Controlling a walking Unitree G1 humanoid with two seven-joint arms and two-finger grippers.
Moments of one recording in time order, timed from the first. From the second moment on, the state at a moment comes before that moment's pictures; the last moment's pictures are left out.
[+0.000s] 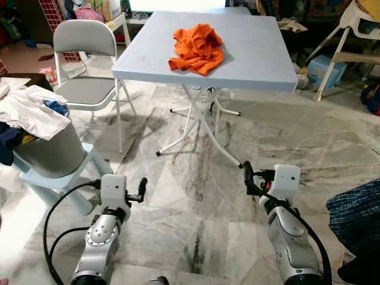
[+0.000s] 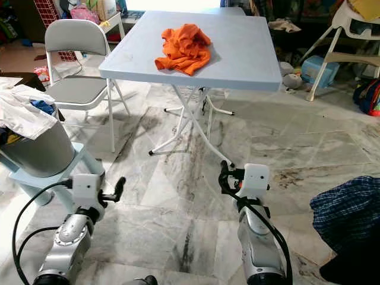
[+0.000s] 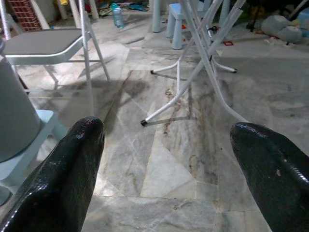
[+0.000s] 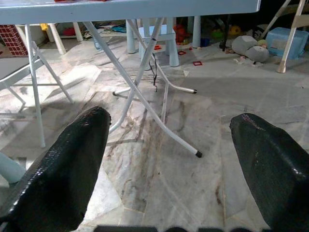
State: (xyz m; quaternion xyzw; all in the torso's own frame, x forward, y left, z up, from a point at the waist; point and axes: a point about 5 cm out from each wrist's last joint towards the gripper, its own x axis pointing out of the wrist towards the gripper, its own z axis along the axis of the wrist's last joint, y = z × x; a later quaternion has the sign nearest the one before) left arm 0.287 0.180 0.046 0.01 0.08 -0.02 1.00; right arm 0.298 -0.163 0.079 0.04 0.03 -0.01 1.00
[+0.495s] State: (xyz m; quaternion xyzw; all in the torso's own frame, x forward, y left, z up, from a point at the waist) left arm 0.280 0.177 0.040 0.01 0.08 -0.03 1.00; right arm 0.297 -0.161 0.079 0.04 0.03 -0.01 1.00
